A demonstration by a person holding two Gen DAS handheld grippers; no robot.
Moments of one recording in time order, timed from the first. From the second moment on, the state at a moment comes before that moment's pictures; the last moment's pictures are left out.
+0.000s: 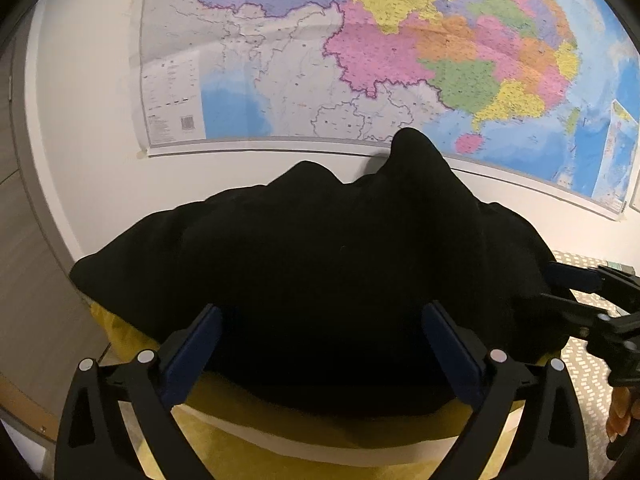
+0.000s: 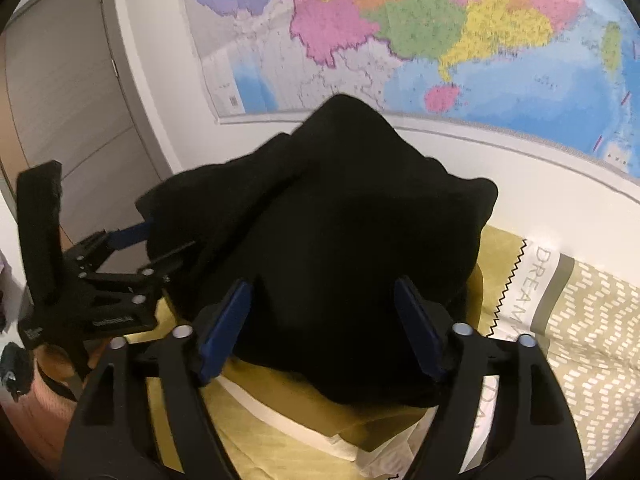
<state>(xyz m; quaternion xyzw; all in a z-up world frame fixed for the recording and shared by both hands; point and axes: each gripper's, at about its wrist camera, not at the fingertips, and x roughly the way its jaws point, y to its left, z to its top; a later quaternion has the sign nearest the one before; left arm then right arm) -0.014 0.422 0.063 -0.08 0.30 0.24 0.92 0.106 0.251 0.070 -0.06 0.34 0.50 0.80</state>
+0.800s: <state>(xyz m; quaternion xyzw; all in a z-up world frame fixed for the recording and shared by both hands) -0.065 0.348 0.081 -0.07 0.27 0.29 0.92 0.052 0.204 0.080 -0.06 0.30 0.49 0.82</state>
